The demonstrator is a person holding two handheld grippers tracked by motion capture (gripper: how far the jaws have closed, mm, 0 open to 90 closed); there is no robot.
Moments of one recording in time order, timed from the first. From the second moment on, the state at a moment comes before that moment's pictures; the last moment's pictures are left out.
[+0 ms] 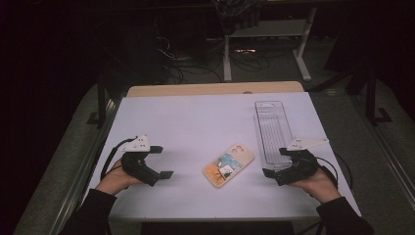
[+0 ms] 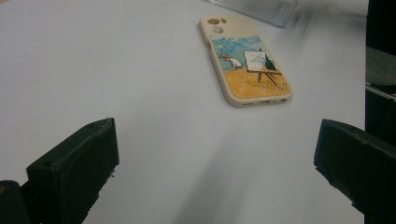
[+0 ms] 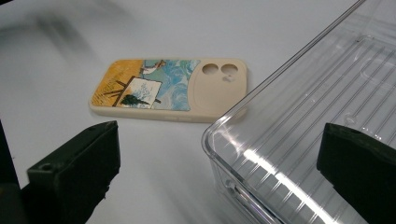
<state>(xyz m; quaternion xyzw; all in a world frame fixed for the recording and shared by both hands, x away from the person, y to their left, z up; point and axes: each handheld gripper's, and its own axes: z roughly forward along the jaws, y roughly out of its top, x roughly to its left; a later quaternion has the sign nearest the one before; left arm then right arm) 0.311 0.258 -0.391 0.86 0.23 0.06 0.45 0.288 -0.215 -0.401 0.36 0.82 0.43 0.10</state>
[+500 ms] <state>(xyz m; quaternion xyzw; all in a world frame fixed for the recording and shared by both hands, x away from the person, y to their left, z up) 0.311 0.254 -0.396 0.87 0.23 0.05 0.44 0.290 -0.207 -0.390 0.36 0.82 0.45 0.09</state>
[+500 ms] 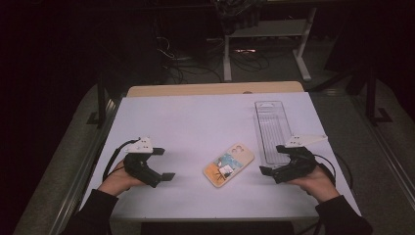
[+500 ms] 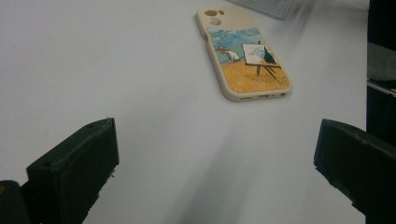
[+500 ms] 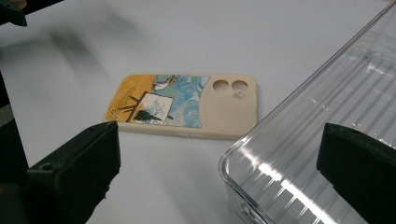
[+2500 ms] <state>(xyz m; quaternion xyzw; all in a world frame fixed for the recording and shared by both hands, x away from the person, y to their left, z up) 0.311 0.255 -0.398 0.86 0.23 0.05 0.45 0.283 -0.135 -0.416 0.36 0.85 0.38 0.05</state>
